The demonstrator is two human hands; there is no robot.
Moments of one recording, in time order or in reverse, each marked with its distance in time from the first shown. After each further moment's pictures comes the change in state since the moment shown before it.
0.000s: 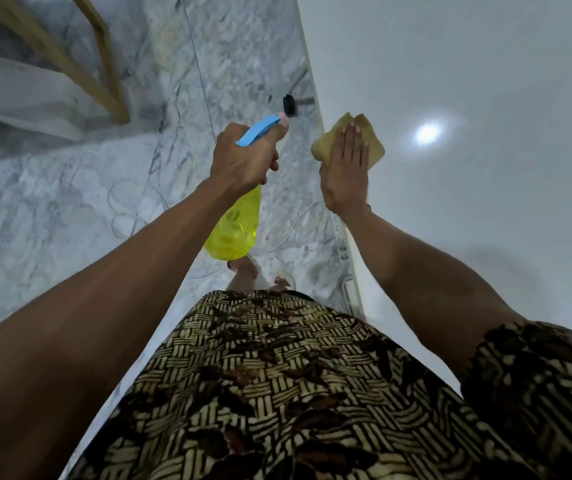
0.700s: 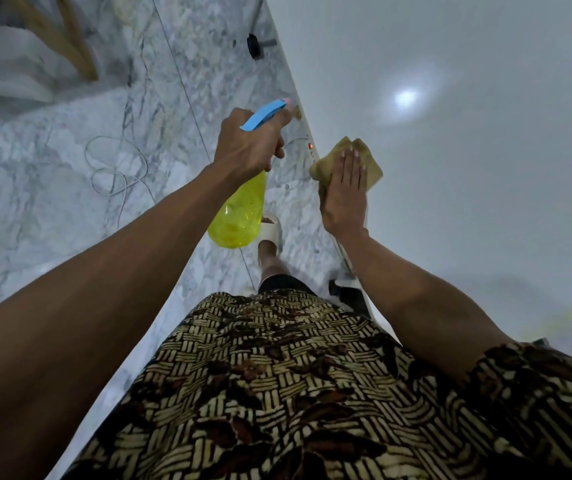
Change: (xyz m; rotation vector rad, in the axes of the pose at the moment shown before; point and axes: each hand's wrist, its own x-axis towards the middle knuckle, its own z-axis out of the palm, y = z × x) left_hand -0.235 -0.095 0.094 0.031 -0.104 0.106; right_hand -0.341 0.058 0.009 0.043 -0.037 0.138
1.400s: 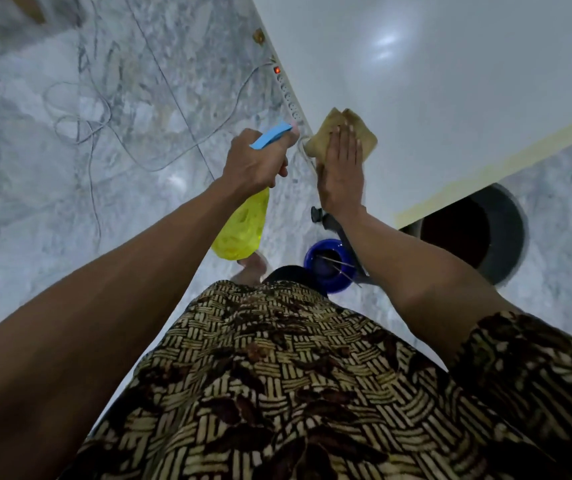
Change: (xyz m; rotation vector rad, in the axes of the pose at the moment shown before) left_hand -0.251 -0.121 0.120 0.123 -0.161 -0.043; right_hand -0.259 0.074 0.023 0.064 0.052 0.070
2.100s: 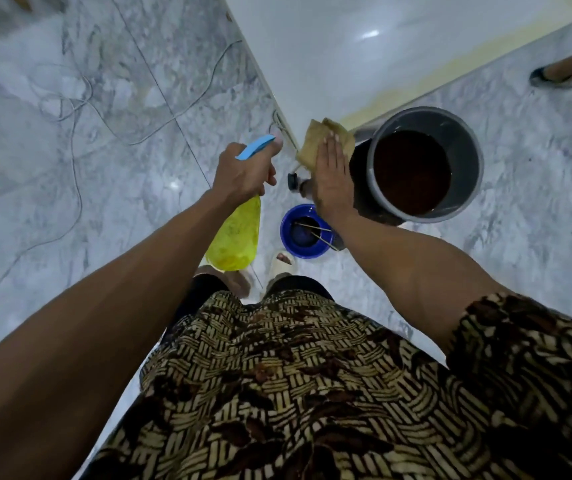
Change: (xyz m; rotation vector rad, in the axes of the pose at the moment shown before) left_hand -0.170 -0.074 0.138 -0.093 0.016 -0.024; right_hand -0.210 0.101 0.001 0.052 -0.056 -0.010
